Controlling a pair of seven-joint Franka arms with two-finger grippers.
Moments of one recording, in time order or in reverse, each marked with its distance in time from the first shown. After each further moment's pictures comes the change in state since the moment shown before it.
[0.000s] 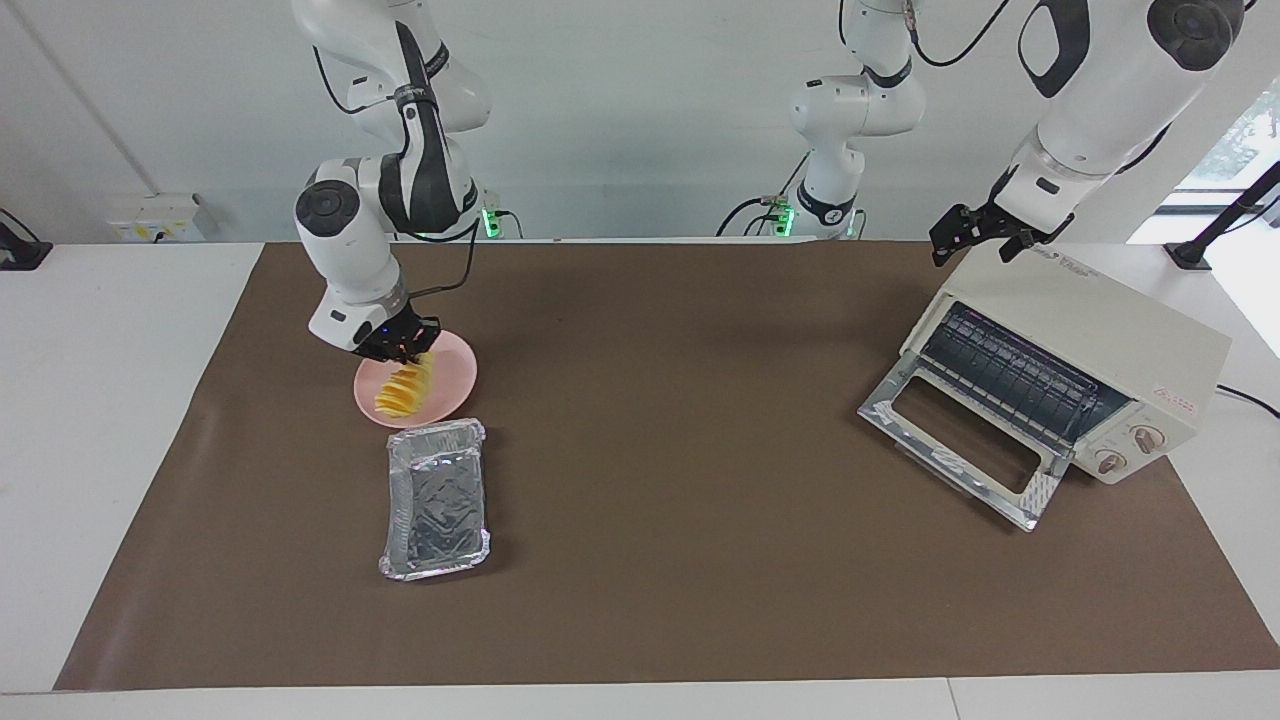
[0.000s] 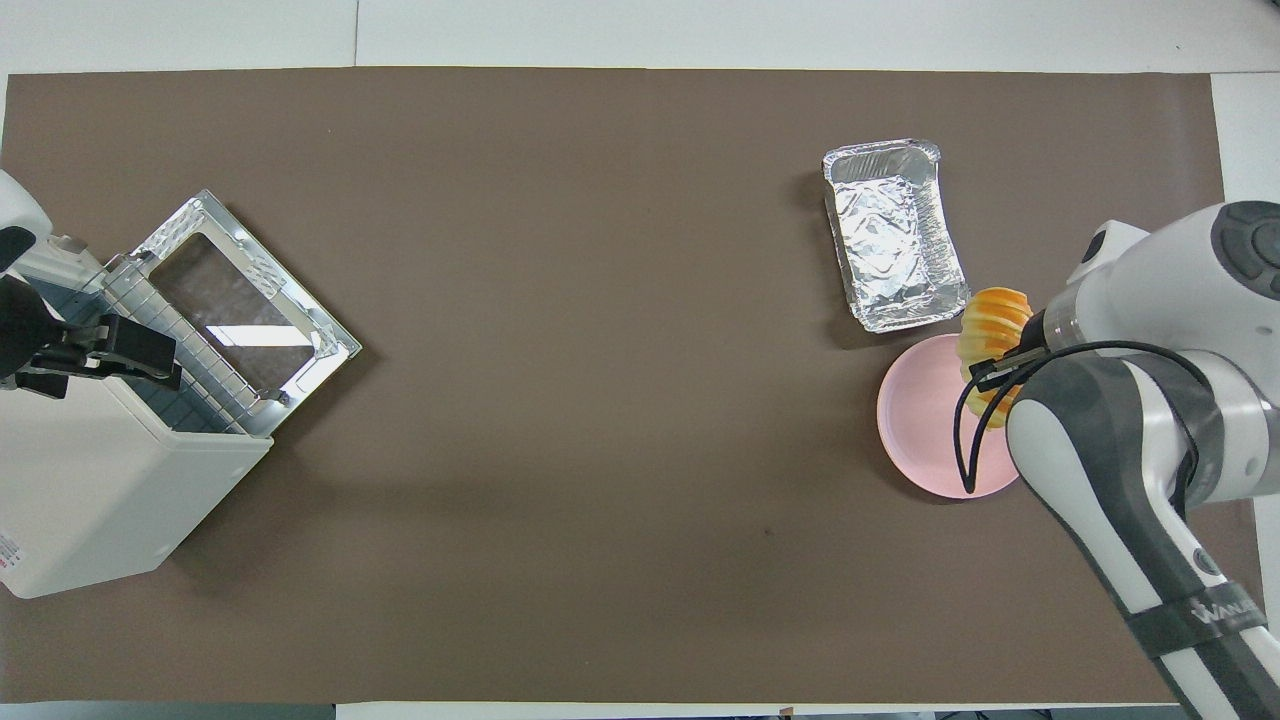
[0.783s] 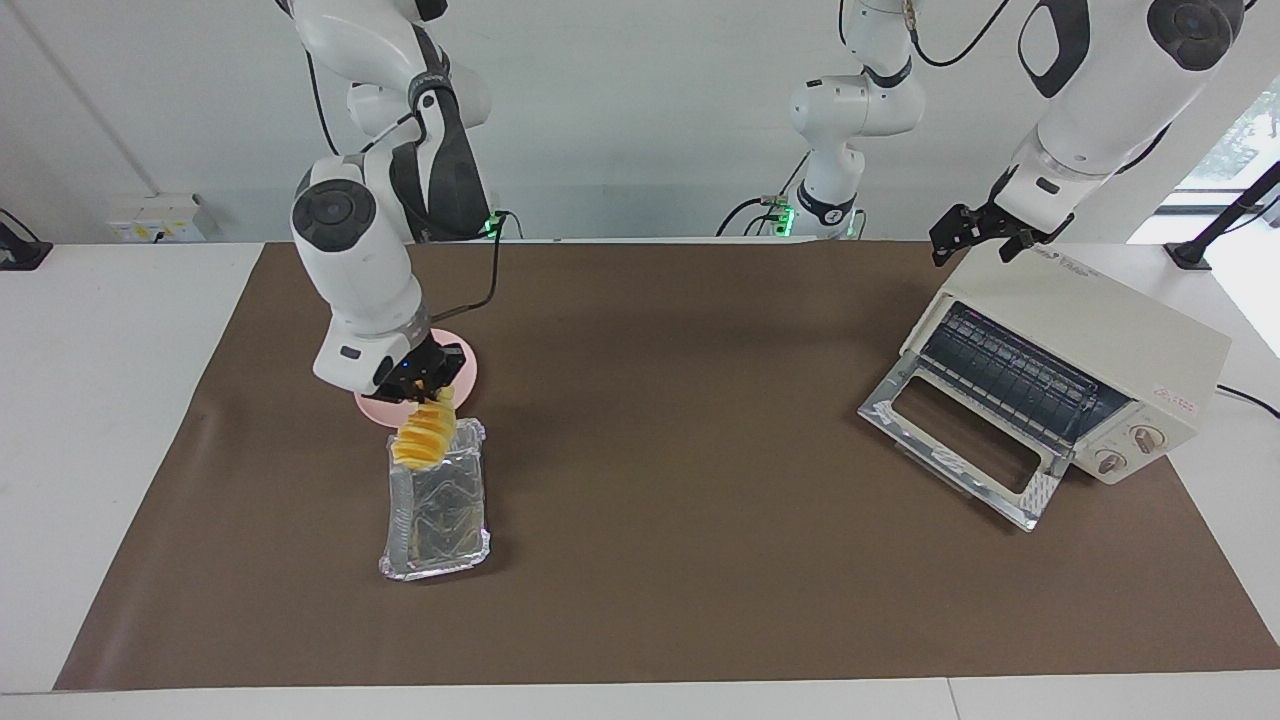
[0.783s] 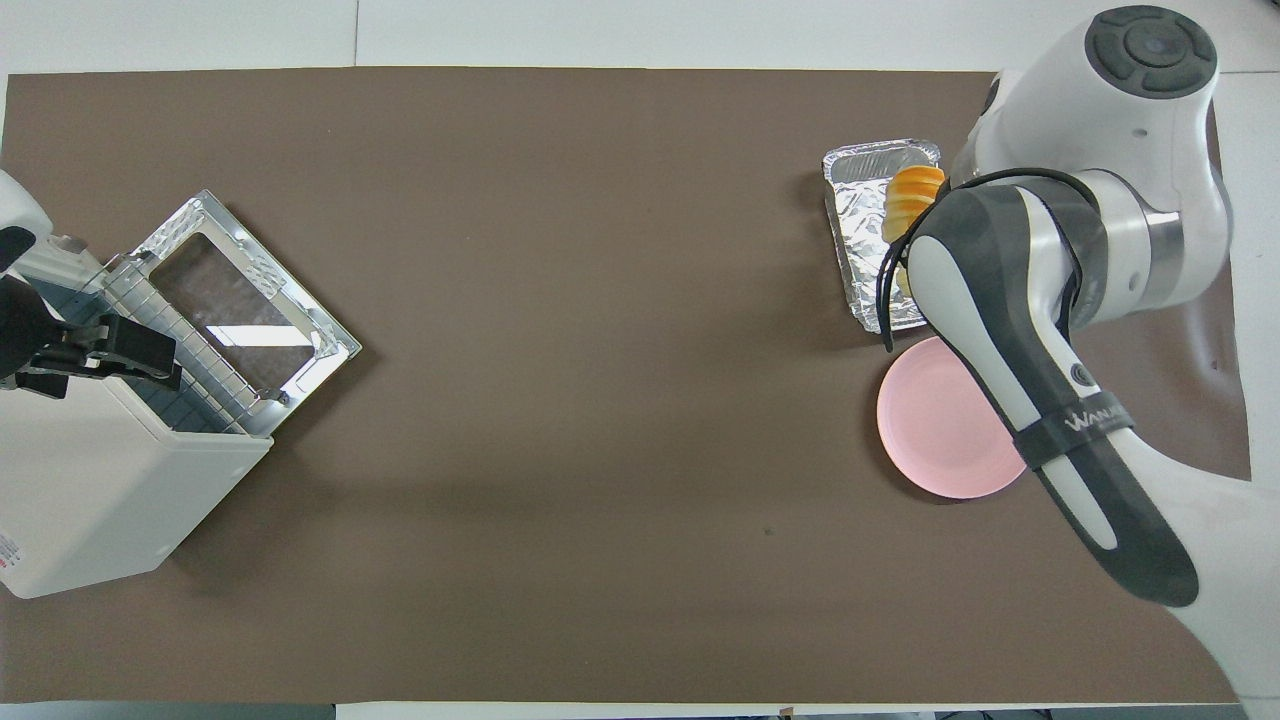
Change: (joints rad) left arm 0.000 0.000 0.000 0.000 0.000 0.000 0.000; right arm 0.065 0.407 0.022 0.509 0.004 -0.065 -0.084
